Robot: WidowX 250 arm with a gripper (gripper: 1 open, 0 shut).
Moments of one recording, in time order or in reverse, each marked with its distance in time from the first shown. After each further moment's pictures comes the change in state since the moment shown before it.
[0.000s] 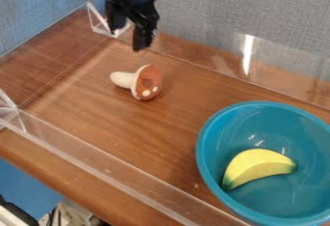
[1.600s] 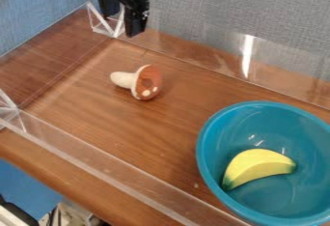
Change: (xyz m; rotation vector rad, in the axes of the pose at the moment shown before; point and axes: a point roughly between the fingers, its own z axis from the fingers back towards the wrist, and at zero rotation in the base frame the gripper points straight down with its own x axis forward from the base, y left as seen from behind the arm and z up) arm -0.003 -0.002 0.009 -0.065 -0.050 -0.039
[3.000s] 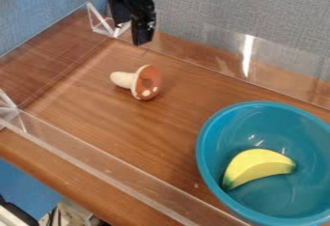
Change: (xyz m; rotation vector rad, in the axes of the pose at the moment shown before) arm 0.005 -0.007 -0.009 -0.010 -0.022 -0.117
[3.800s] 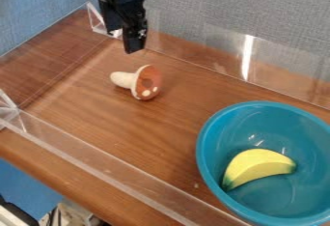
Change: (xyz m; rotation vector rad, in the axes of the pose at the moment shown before) arm -0.012 -0.010 0.003 -0.017 -0.006 -0.043
